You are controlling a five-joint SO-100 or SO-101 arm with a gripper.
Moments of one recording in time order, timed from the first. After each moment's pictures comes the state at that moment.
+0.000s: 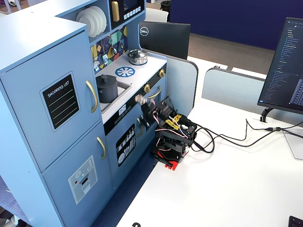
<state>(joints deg) 3.1 173.4 149.5 65.4 -85.3</state>
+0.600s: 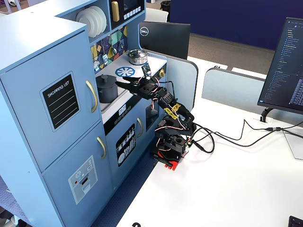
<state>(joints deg) 2.8 156.8 125.5 23.2 -88.9</state>
